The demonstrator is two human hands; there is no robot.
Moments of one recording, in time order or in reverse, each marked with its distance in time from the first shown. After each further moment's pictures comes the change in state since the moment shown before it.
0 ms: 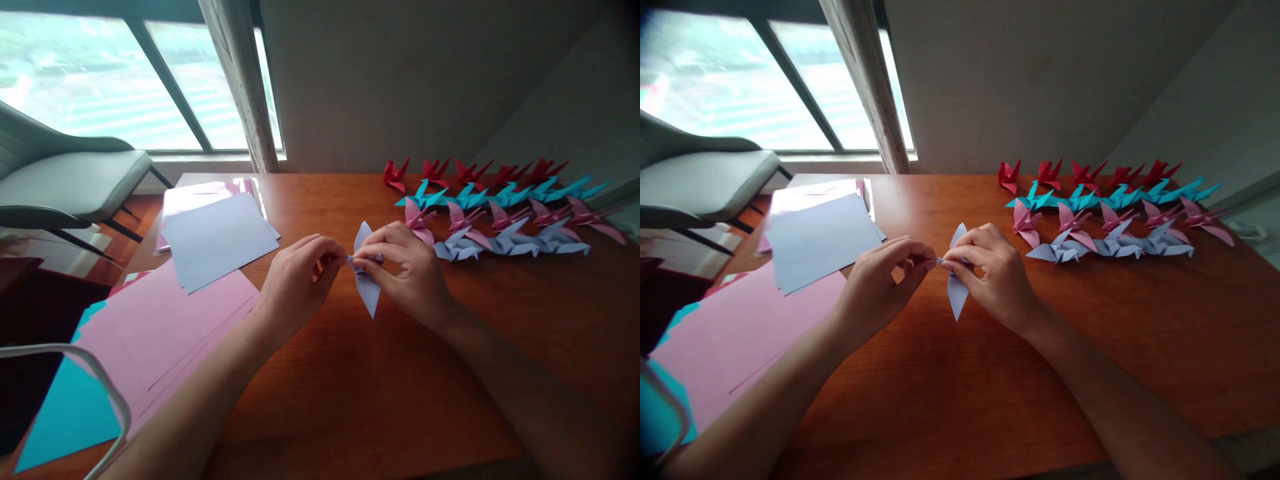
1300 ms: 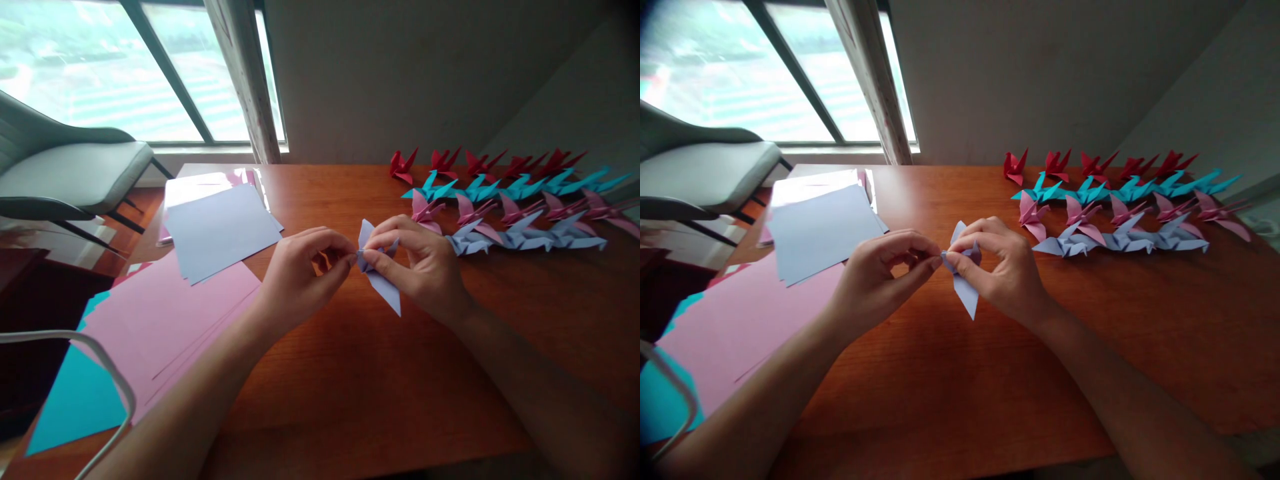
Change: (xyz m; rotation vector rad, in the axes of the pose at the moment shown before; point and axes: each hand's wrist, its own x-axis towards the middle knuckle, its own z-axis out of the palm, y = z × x) left_hand 0.001 0.010 -0.007 -0.243 -0.070 -0.074; right_hand 0.000 -0.007 -0.005 0.257 -0.023 0.195
